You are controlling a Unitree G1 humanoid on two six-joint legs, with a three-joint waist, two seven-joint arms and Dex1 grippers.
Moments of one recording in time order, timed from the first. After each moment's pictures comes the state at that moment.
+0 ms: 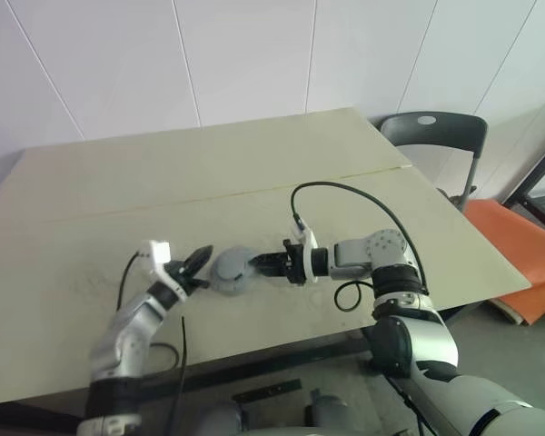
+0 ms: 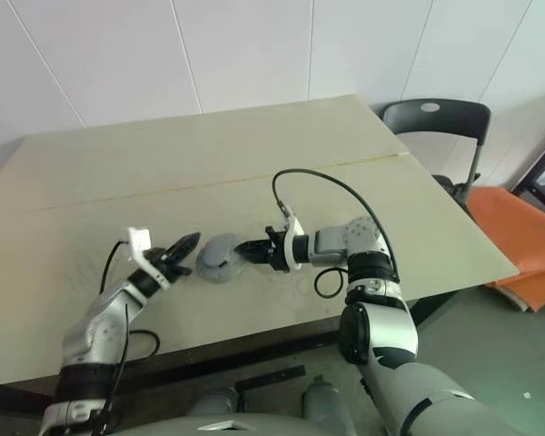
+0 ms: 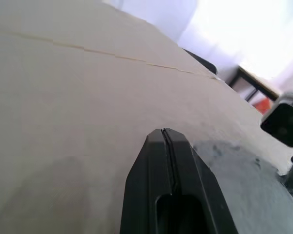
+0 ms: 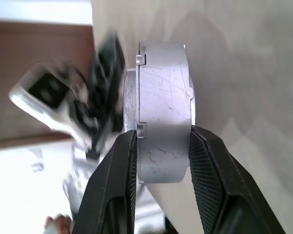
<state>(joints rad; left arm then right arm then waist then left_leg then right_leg) -0.05 0.21 0.28 0.01 -0.67 0.47 -0.57 -0.83 -0.04 -0.43 0.70 0.82 1.50 0.21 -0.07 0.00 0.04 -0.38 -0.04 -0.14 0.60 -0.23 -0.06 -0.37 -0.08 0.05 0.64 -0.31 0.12</state>
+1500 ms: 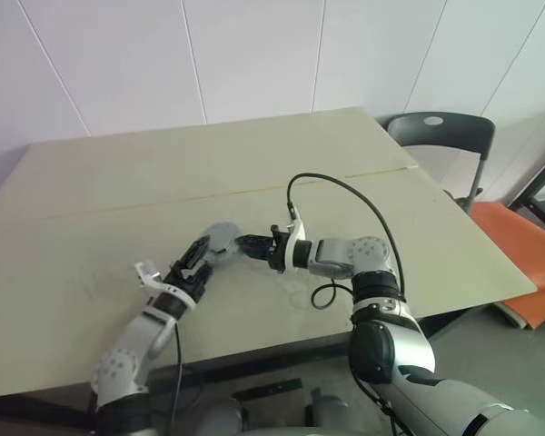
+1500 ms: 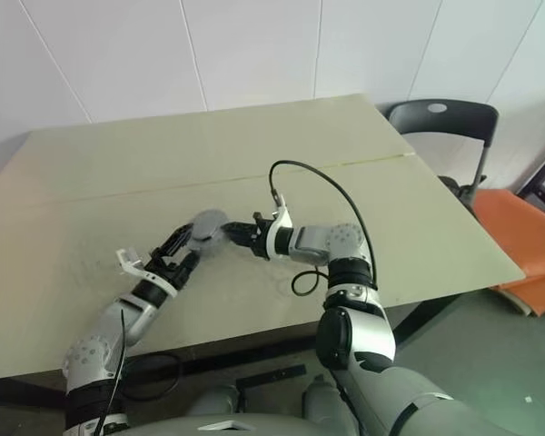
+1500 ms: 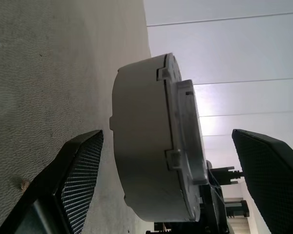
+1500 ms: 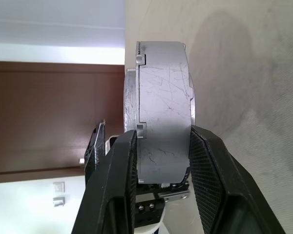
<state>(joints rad) -0.07 0.04 0.42 0.04 -1.50 0.80 -0.05 -0.83 0.11 -0.52 0.67 0.81 1.34 0.18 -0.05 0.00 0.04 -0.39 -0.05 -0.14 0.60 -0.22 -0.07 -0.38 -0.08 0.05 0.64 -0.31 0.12</state>
